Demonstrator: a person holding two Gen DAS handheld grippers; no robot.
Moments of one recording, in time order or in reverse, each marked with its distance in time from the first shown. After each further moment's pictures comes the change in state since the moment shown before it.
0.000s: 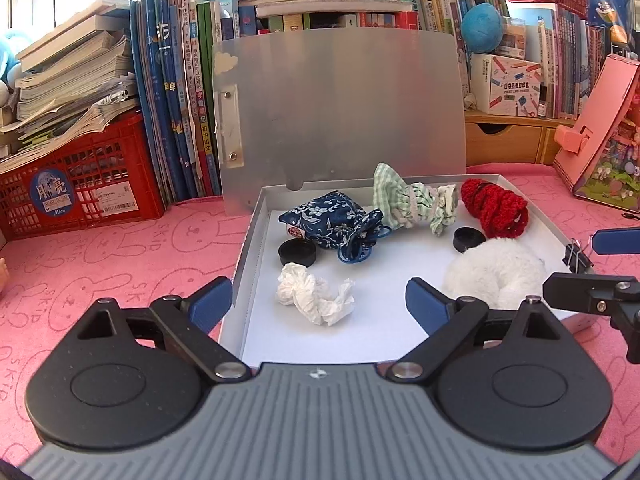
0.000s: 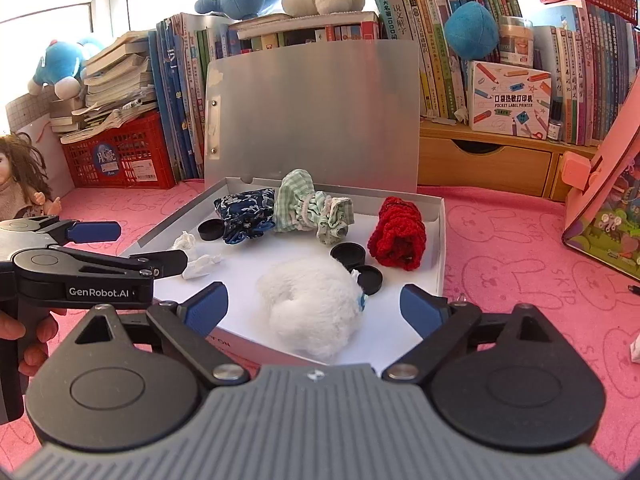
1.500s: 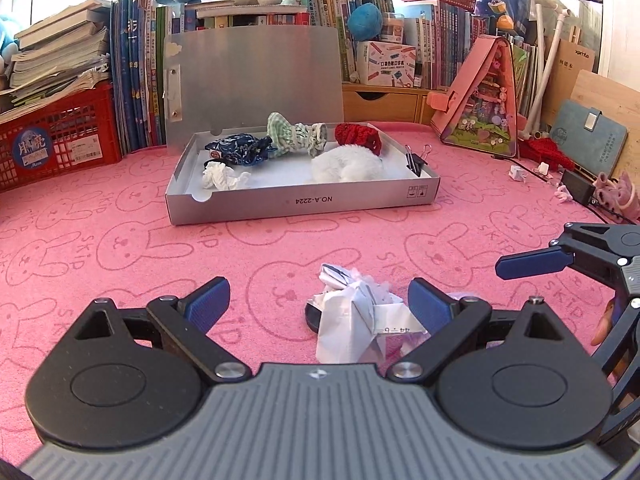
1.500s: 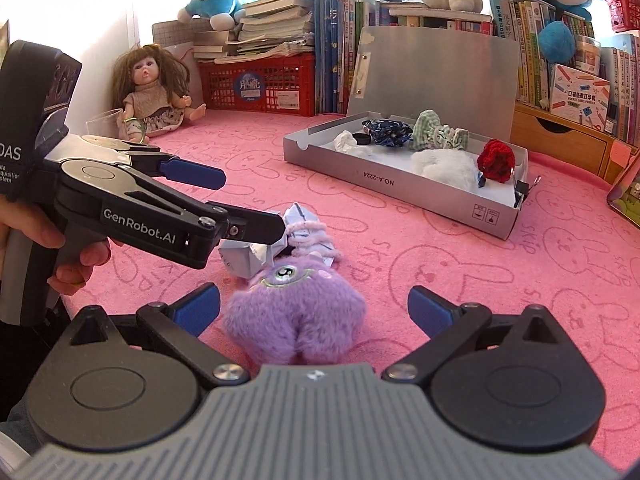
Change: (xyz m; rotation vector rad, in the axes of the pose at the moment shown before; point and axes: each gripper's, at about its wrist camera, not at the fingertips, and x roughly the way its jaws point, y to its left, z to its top) left arm -0.148 -0.025 -0.110 0.031 0.009 -0.237; right arm -0.116 0.066 -0.119 -0.213 0.051 0.233
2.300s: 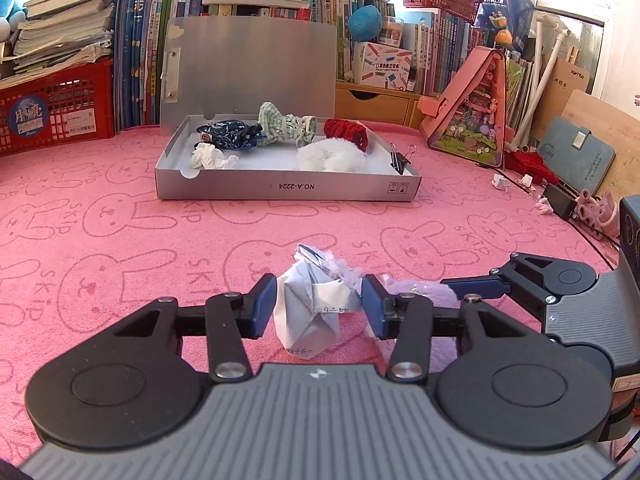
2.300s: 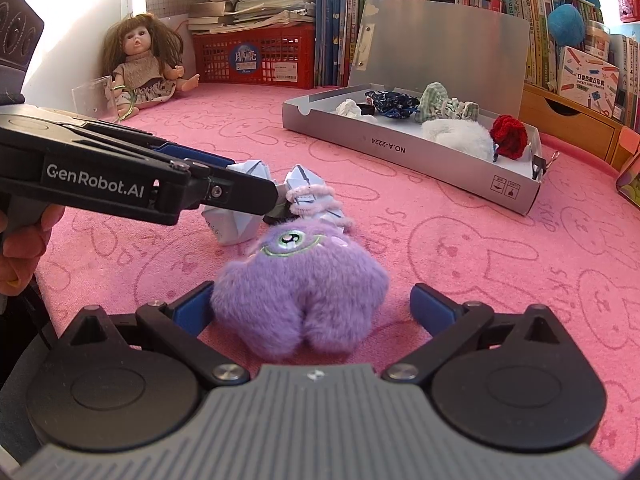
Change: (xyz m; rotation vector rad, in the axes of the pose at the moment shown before) left arm -0.014 -0.005 -0.011 -0.078 -0.008 -0.044; right arm 0.029 0.009 -0.013 -0.011 0.047 -0.033
